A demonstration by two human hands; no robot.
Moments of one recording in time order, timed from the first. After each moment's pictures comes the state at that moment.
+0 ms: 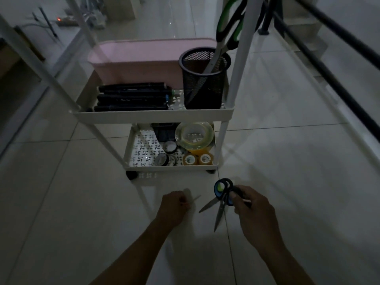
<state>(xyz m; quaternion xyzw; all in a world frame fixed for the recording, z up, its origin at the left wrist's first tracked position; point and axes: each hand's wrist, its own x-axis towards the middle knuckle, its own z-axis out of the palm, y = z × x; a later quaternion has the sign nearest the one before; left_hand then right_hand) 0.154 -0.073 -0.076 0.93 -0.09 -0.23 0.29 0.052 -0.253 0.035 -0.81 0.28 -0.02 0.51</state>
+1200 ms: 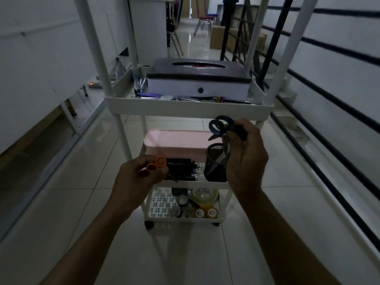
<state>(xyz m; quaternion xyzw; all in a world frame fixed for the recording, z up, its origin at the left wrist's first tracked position) 0.216 0.027 0.248 0.76 -0.09 0.00 0.65 0.183 -0.191 0.281 -0.75 -0.01 -0.50 0.44</state>
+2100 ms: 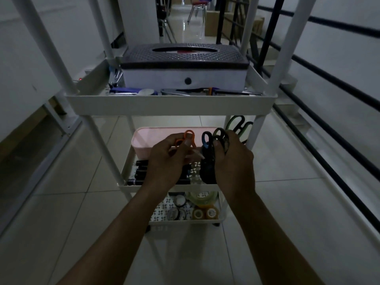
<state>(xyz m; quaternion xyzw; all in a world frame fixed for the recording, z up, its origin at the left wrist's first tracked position) 0.248 -0.072 0.260 0.70 -0.12 -0.02 0.70 0.217 -0.206 0.244 -0.85 0.19 -0.29 0.39</state>
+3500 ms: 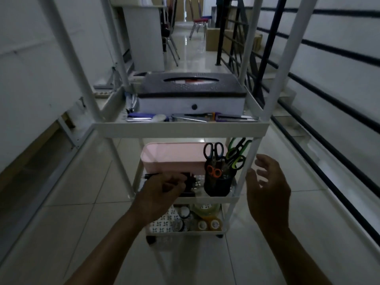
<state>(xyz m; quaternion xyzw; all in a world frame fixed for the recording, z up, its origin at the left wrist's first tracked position) 0.245 -0.013 0.242 0.84 -0.19 -0.08 0.51 0.164 -0.236 0.249 -0.82 0.21 -0.38 0.39</state>
